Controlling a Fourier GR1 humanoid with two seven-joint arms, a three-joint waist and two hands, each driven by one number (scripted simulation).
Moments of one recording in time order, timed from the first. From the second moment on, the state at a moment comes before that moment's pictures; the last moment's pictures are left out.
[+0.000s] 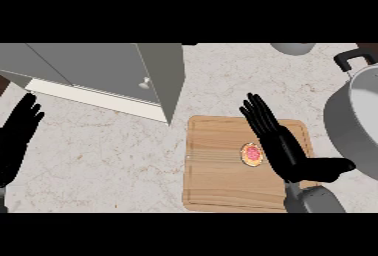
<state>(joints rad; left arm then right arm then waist) -0.01 0.58 -0.04 -1.60 0.33 0.21 0.18 -0.15 -0.20 0.31 -1.53 -0.39 0.06 -0.19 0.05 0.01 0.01</state>
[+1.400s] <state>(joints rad) -0.14 0.39 -0.07 -1.66 0.26 0.31 0.19 -0.10 -0.64 0.17 -1.69 0.08 -0.06 0.03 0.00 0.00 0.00</state>
